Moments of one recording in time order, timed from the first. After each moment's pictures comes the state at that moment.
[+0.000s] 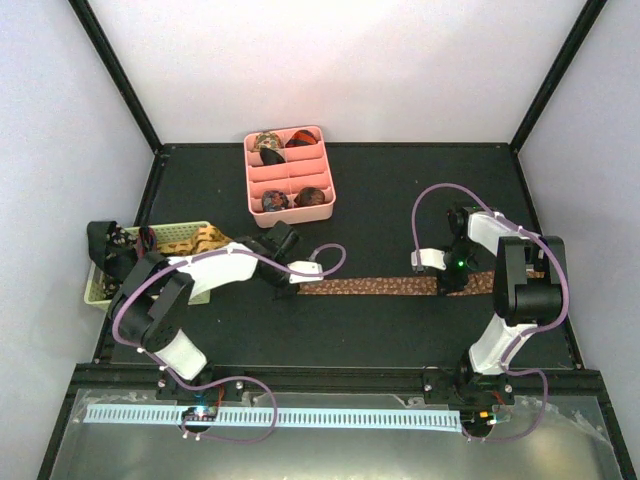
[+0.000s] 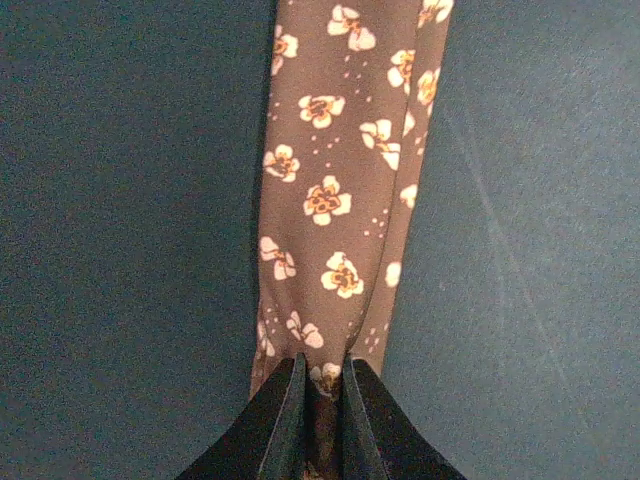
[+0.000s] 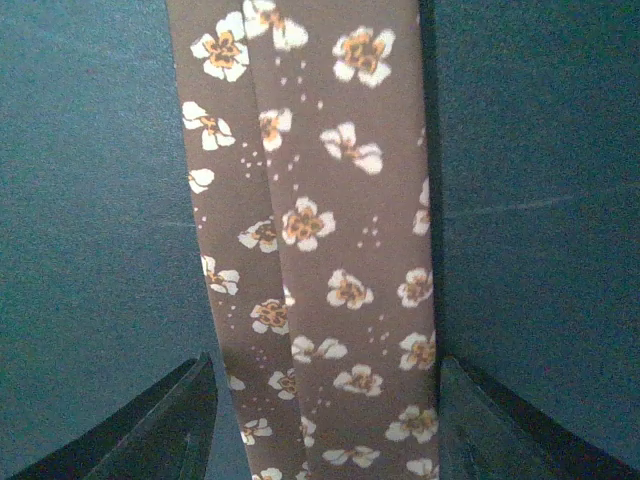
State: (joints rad) left arm -0.61 1.62 0.87 -0.52 0.18 0.74; right arm 0.02 1.75 1.03 -0.98 -0.15 -1.46
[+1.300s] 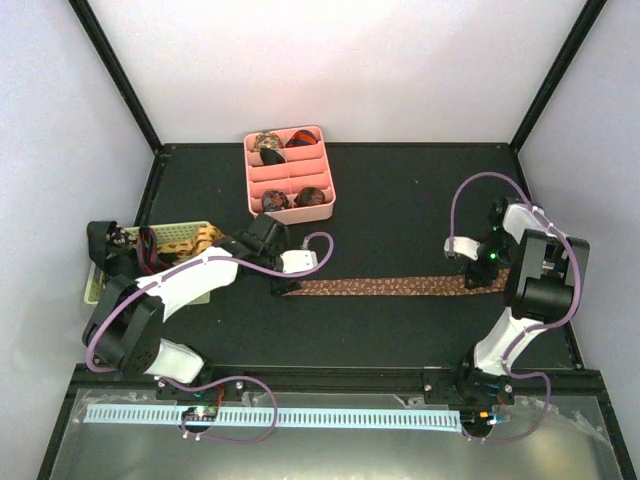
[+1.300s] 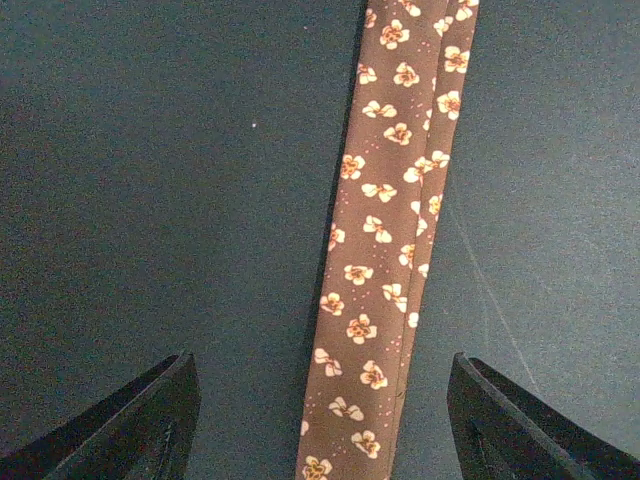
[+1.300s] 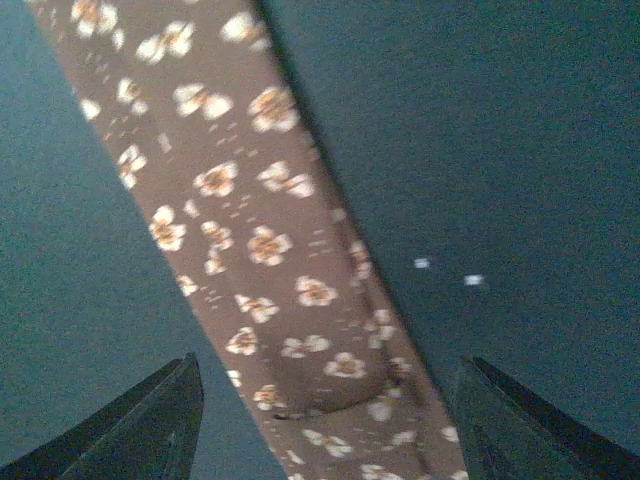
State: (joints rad) left arm -0.55 1.42 0.83 -0.48 0.28 0.75; right arm -0.24 1.80 1.19 -1.09 -0.13 -1.43
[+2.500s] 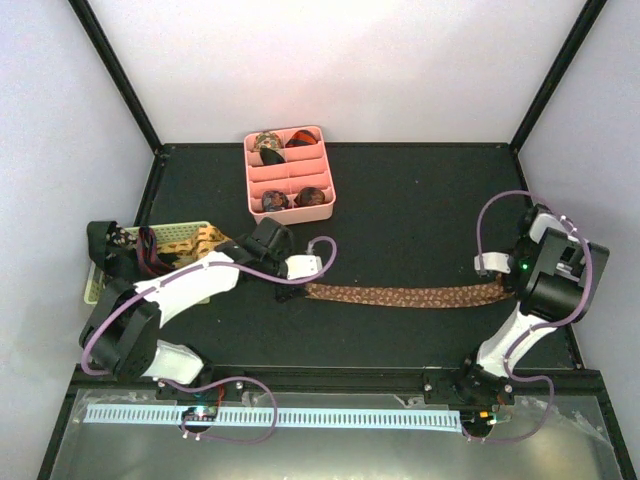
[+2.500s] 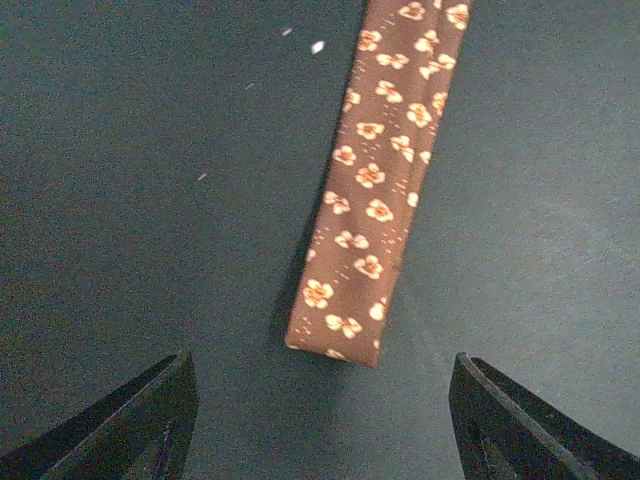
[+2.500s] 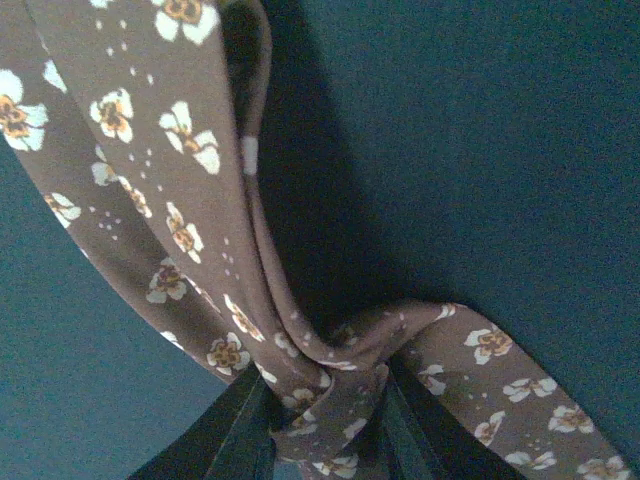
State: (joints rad) left arm -0.58 1.40 0.82 -0.47 0.33 0.72; right arm -0.43 1.82 1.12 -0.95 0.10 -1.84
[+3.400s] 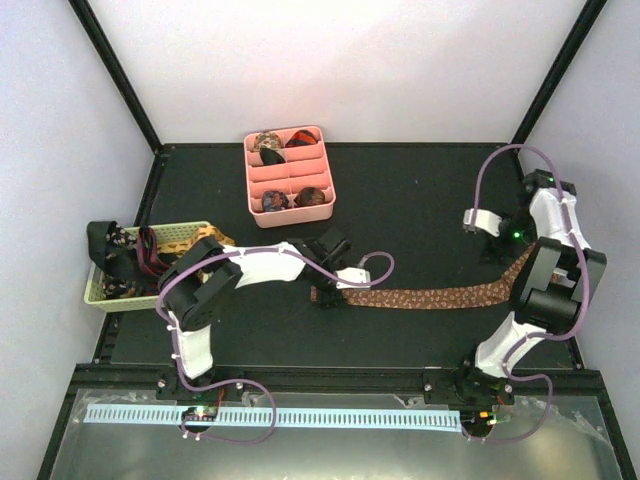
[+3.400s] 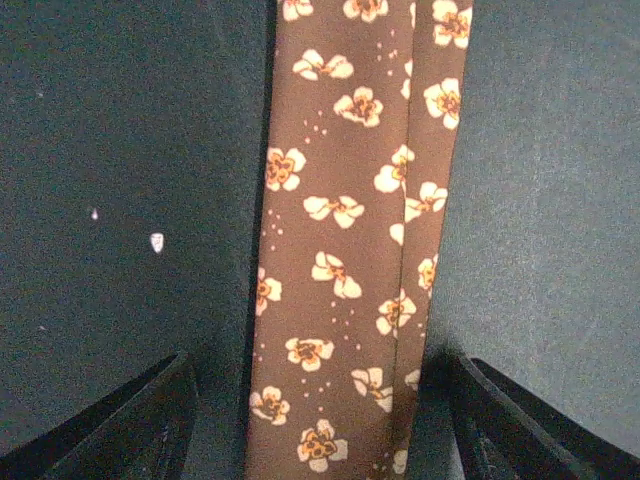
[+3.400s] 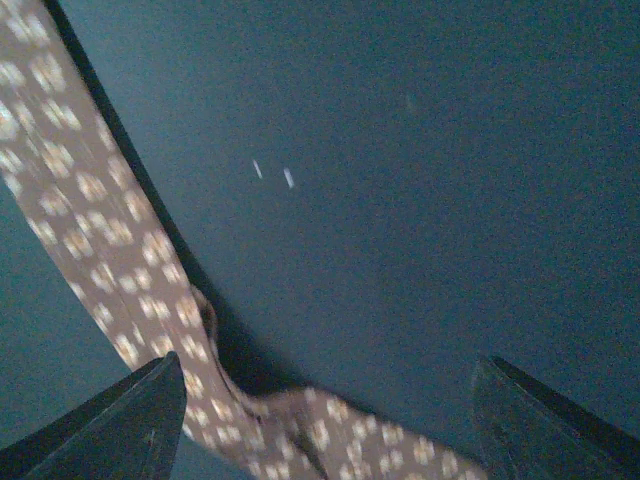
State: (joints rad) left arm -0.85 1.86 1.10 -0.41 0.27 0.59; right arm -0.37 1.76 1.39 -1.21 -0.23 -1.61
